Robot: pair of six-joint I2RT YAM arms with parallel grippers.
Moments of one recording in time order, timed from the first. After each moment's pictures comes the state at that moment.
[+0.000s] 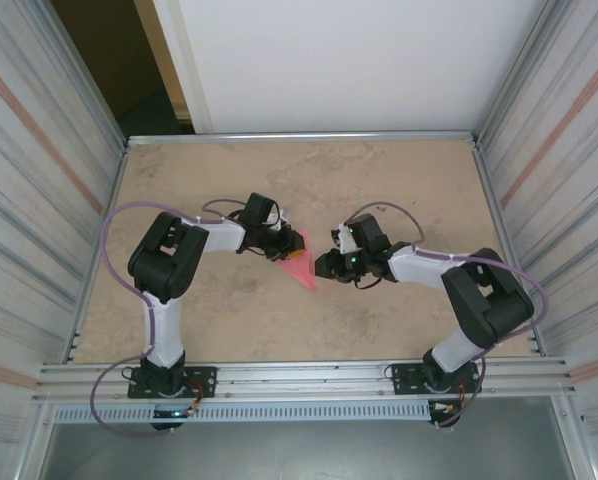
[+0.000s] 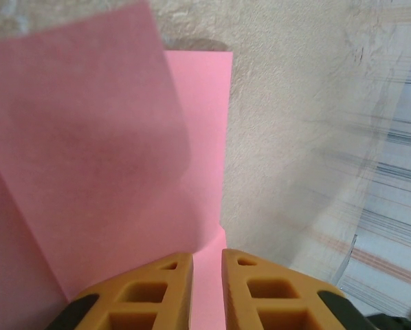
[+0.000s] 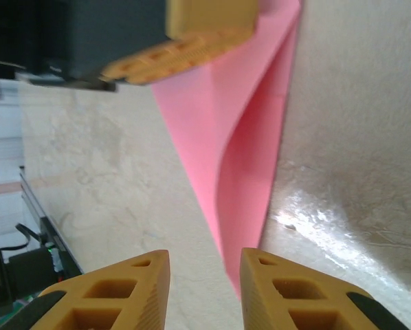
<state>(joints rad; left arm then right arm) -0.50 2.01 1.09 -0.03 0.67 -0.82 0.56 1.56 0.72 -0.05 -0.57 0.68</state>
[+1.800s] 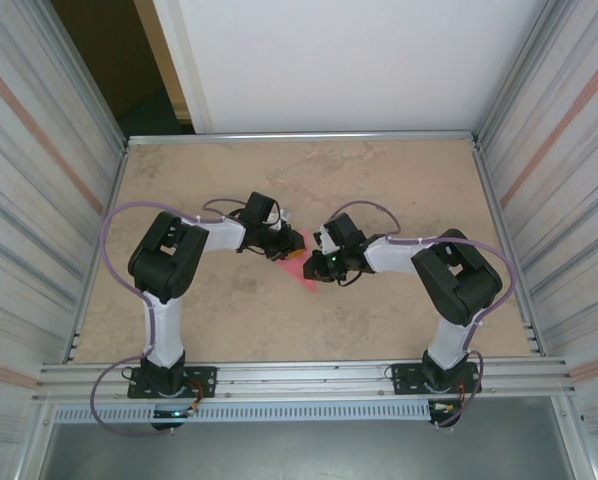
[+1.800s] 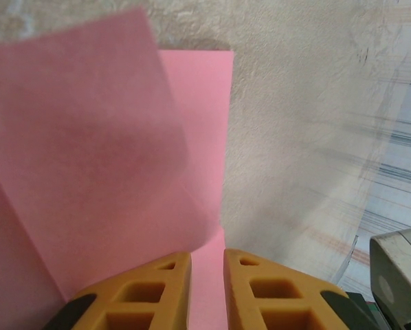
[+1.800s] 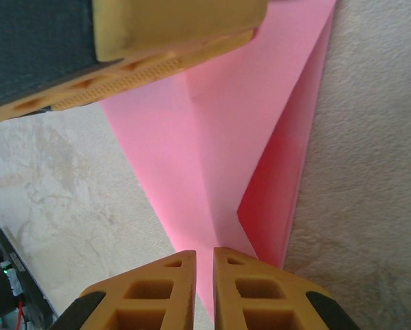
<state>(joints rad) -0.50 2.01 1.11 -0.07 0.66 -0.82 0.65 1.78 0.88 -0.11 -0.49 0.68</state>
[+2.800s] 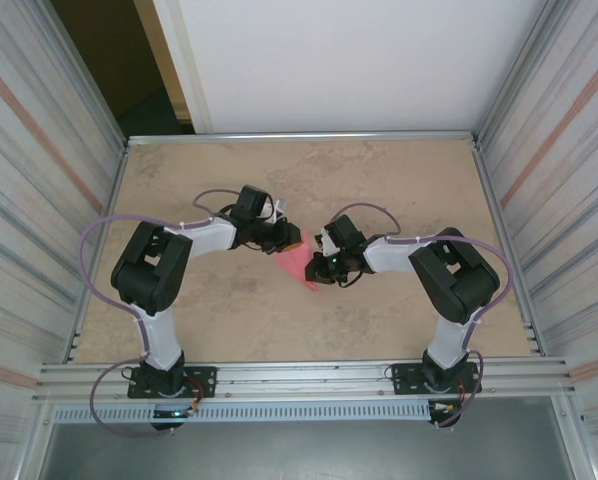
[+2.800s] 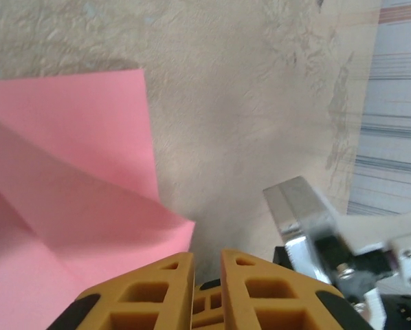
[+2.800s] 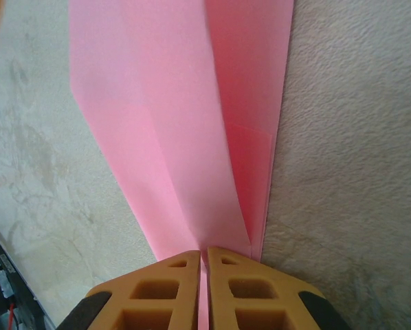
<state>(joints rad) -0.49 1.87 1.06 -0.07 0.65 -0.76 0.64 1.80 0.87 -0.12 -0.49 0.67</state>
